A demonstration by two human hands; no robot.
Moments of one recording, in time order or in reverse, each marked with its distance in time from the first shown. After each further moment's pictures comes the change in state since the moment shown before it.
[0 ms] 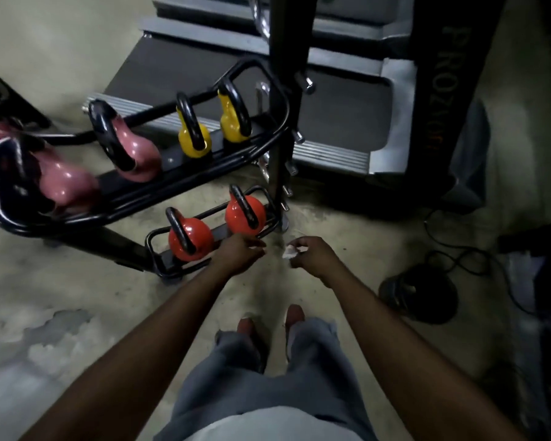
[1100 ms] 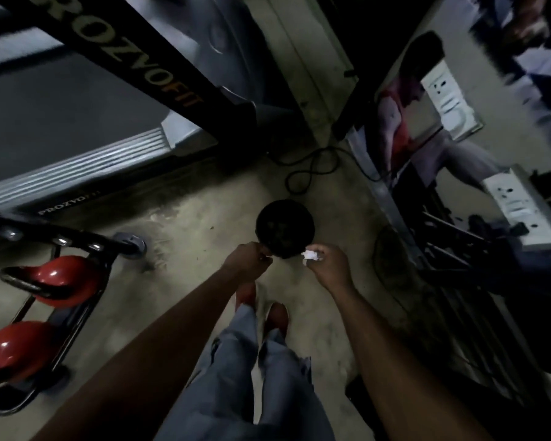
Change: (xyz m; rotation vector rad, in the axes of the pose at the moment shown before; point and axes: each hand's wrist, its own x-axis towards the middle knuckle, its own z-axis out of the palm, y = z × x) left_hand 0.053 0.328 0.394 0.557 -0.568 0.422; right_hand -0.144 0.379 -0.281 0.301 0.688 0.375
